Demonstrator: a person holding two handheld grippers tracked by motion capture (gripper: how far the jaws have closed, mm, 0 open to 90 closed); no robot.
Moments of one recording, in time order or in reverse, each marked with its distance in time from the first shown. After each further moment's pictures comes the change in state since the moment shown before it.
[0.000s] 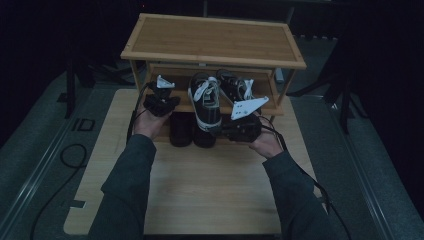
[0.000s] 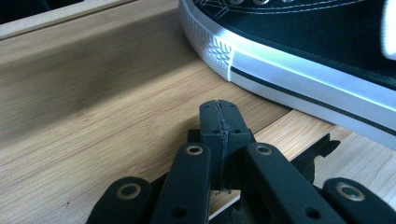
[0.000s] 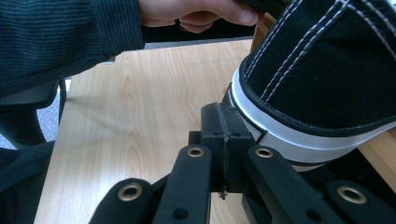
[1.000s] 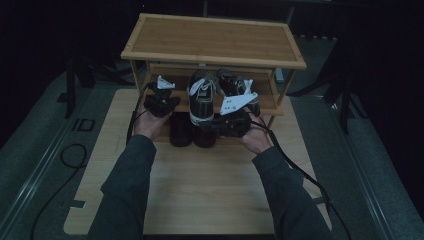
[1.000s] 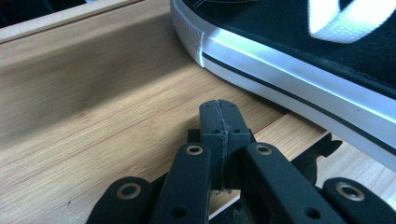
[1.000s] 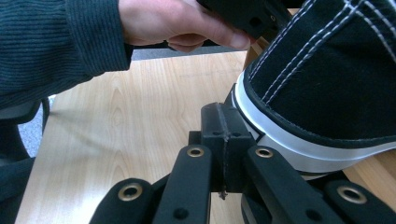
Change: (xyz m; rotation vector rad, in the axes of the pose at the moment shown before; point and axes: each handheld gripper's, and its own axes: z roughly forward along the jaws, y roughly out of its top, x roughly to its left) left arm -0.002 -0.001 0.000 -0.004 0.012 0.010; right arm -0.005 0.016 0.022 -0.018 -0.026 -0.017
